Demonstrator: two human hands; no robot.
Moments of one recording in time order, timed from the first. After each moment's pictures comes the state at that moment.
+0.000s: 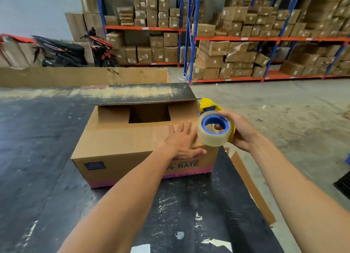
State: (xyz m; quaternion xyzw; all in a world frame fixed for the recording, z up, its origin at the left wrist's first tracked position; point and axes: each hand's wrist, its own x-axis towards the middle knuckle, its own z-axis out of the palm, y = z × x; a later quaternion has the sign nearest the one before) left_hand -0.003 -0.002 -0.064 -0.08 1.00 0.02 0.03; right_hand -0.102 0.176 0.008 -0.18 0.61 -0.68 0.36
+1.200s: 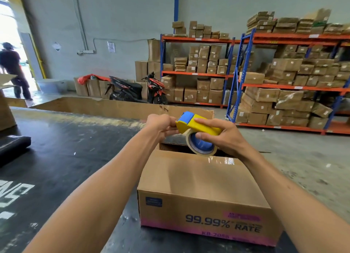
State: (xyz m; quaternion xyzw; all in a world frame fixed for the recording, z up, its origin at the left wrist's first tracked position) left_hand 0.137 -0.170 0.125 -0.37 0.52 0.70 -0.33; right_hand -0.033 -0.024 0.089 -0.62 0.63 -0.46 0.07
